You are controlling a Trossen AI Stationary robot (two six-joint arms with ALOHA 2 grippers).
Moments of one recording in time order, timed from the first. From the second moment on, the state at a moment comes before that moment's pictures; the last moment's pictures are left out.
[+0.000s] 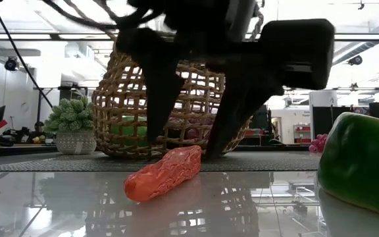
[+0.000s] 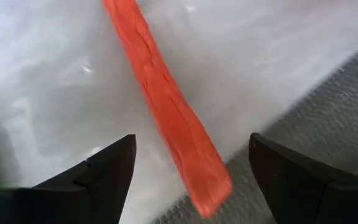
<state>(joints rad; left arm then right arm) -0.51 0.96 0.50 0.90 -0.62 0.75 0.40 2.30 1.92 -0.88 0.10 -0.62</state>
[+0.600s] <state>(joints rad) -0.51 0.96 0.50 0.91 -0.63 0.79 0.34 2.37 1.95 -0.90 -0.12 -0.64</state>
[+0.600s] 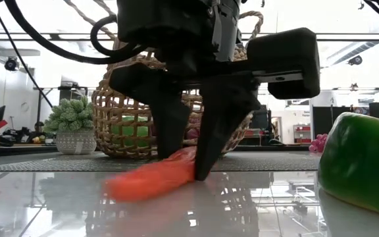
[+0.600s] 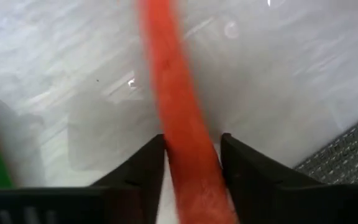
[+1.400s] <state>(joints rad) -0.51 0.96 0.50 0.91 -0.62 0.79 0.40 2.13 2.02 -0.92 -0.26 -0.39</state>
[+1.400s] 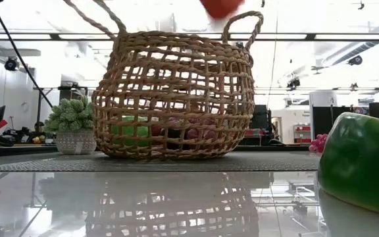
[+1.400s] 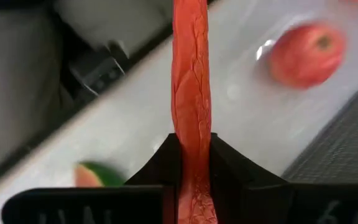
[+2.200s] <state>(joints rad) -0.51 0.96 0.50 0.91 -0.62 0.80 0.10 1.84 1.86 -0.92 0.58 -0.12</state>
